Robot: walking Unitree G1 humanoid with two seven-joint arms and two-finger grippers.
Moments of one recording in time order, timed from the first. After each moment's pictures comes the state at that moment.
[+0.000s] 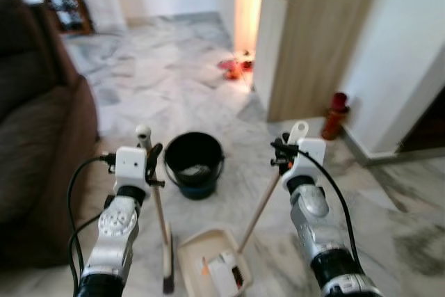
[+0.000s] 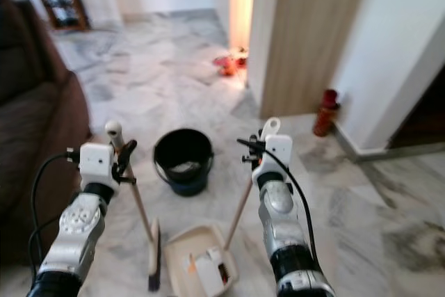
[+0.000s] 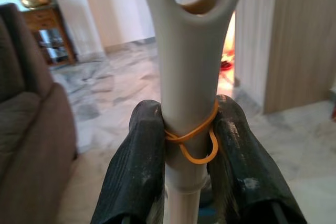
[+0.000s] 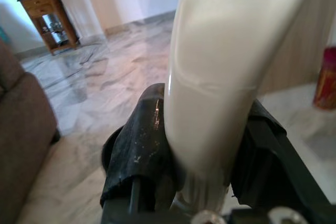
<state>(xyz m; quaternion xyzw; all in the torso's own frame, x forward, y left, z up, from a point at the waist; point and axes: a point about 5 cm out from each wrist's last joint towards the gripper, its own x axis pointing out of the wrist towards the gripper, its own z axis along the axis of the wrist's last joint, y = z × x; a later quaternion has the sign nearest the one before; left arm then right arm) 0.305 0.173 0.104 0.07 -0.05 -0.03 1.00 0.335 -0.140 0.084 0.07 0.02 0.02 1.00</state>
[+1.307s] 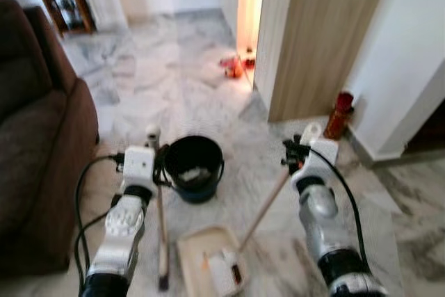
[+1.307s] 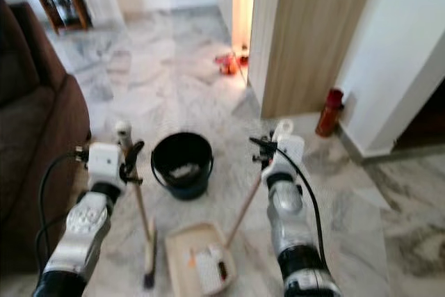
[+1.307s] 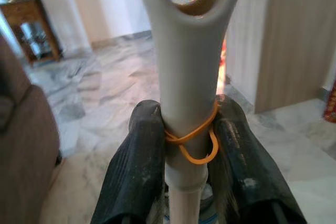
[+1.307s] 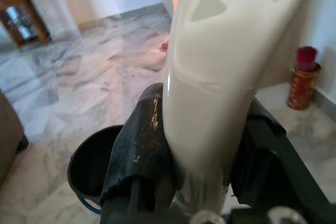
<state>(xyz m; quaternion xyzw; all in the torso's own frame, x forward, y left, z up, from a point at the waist) 0.304 0.179 0.101 0.07 -0.05 -0.02 1.00 0.338 -0.140 0.087 0.05 0.02 0.02 1.00</state>
